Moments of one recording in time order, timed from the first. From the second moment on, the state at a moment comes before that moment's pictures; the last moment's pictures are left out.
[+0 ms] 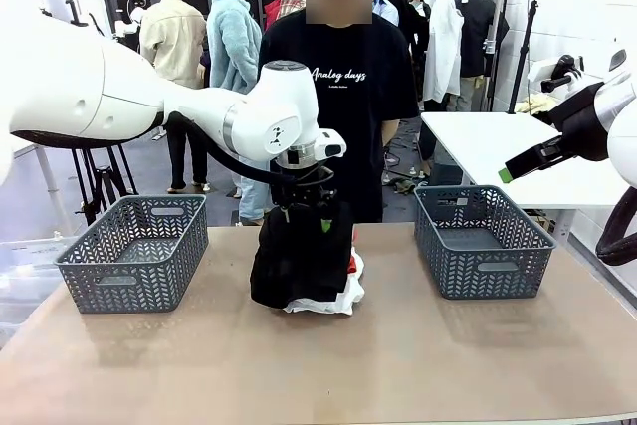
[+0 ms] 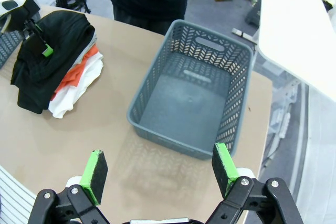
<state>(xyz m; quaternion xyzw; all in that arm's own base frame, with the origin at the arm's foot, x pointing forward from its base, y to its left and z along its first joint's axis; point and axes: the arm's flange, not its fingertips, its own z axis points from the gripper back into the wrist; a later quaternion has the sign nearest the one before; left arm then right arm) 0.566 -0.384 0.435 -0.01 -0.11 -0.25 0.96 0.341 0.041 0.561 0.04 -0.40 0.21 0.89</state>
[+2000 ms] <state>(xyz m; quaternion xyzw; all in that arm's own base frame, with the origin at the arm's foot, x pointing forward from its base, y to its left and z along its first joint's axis) 0.563 -0.365 0.539 -0.01 -0.18 -0.22 0.96 0.341 0.040 0.561 0.04 -0.40 0.21 0.89</state>
